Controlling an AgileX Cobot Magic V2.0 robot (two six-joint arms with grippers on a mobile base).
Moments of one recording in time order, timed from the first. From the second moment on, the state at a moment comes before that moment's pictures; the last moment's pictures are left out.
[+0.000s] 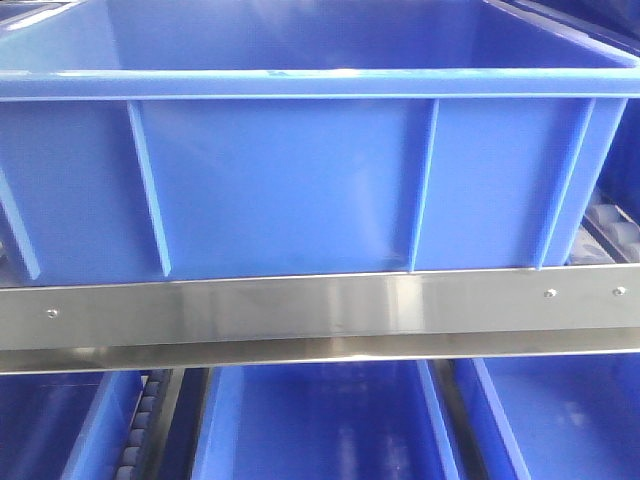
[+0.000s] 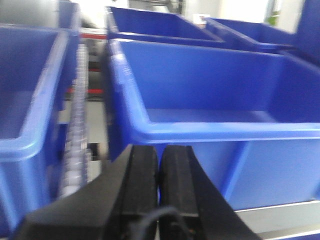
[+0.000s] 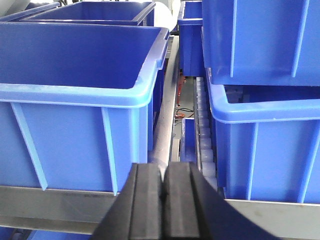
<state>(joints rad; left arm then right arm) -0.26 0.04 -0.14 0.05 0.10 -0.10 0.09 -0.01 0.03 -0.09 0.00 0.12</state>
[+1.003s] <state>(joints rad) -0.08 -0.01 0.03 0.04 -0.05 -0.01 0.09 -0.01 0.03 -0.09 0.00 0.12</state>
